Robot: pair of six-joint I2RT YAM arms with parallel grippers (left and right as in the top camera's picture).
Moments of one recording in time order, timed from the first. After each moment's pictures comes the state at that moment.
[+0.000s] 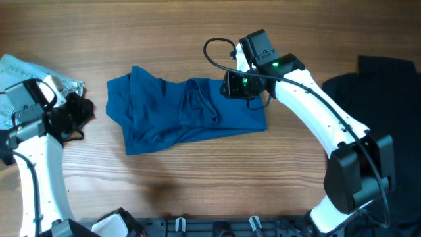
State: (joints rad) left arm 0.46 1.32 0.98 -0.68 0.35 -0.30; right arm 0.43 1.81 1.42 -0.76 -0.34 0.42
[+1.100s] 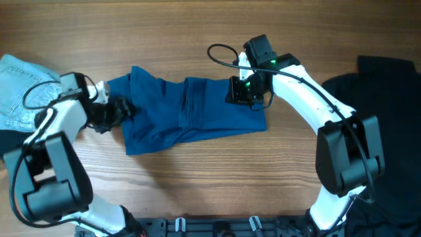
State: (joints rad) left arm 0.29 1.78 0.97 -0.55 0.42 -0.16; right arm 0.38 1.93 1.40 -0.78 -0.44 0.37
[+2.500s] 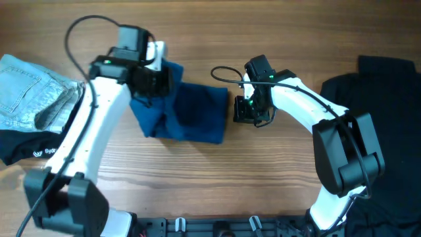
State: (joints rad) left arm -0.22 1.64 1.39 -0.93 0.24 -0.21; right arm 0.38 1.93 1.22 -0.75 -0.37 0.36
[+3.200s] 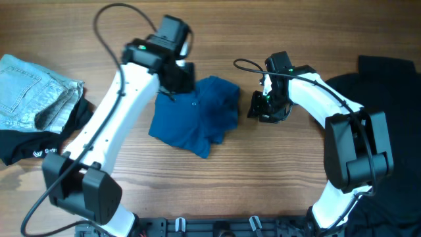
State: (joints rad) left arm -0.37 1.75 1.63 -1.14 0.06 -0.40; right arm 0.25 1.93 1.22 -0.82 -0.33 0.41
